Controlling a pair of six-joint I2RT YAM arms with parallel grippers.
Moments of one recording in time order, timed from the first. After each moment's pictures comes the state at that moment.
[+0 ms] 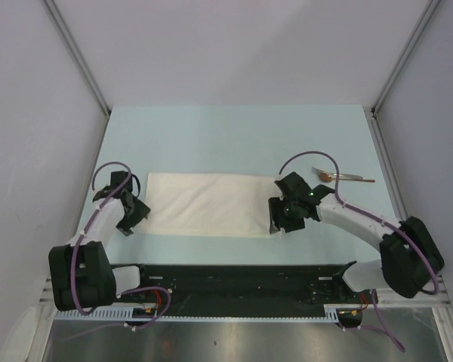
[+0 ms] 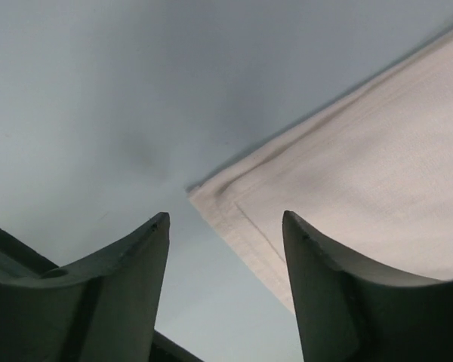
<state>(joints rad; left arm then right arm) 0.12 1.23 0.68 -0.72 -0.23 -0.79 0.65 1.39 0.82 -0.64 -0.10 0.50</state>
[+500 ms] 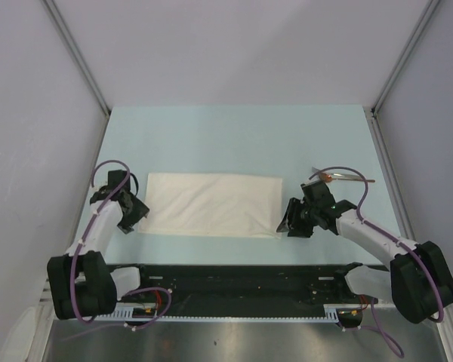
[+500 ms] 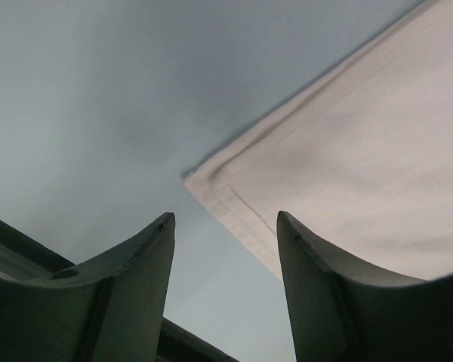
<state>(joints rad) 0.13 1.14 0.70 -0.77 -0.20 -0.73 0.44 1.17 0.58 -0.47 -0.28 0.72</state>
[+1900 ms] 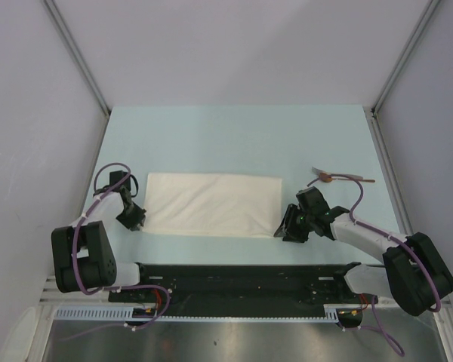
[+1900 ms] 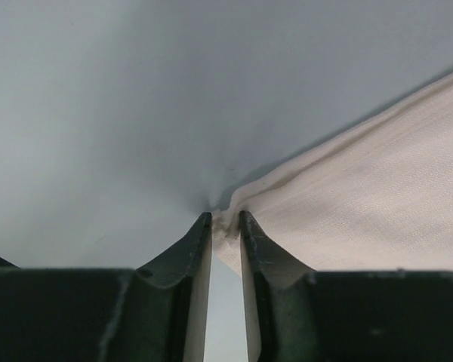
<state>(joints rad) 0.18 1.35 0.68 -0.67 -0.18 -0.73 0.51 1.22 0.49 -0.31 -0.24 0.86</state>
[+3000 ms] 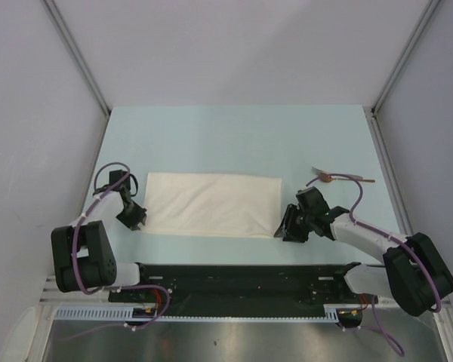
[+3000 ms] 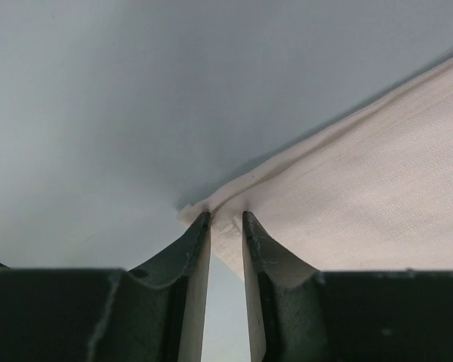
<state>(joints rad) 0.18 1.35 0.70 -0.69 -0.15 -0.74 0.51 1.22 0.49 -0.32 -0.24 0.84</state>
